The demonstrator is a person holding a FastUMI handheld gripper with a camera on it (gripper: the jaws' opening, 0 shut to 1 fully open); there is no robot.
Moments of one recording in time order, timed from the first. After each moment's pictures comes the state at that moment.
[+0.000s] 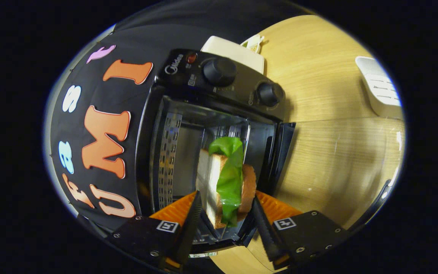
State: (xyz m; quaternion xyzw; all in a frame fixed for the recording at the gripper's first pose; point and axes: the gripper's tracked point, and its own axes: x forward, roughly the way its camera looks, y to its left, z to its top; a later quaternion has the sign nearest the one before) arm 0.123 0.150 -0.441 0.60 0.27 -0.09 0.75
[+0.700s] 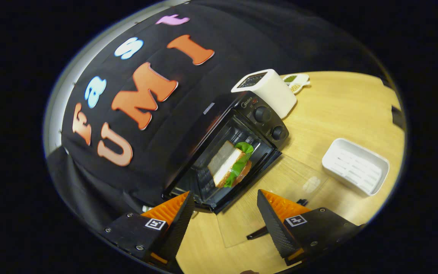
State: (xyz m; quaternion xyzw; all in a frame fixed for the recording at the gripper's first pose) arm -0.014 0.098 -0.356 0.34 0.28 0.00 0.90
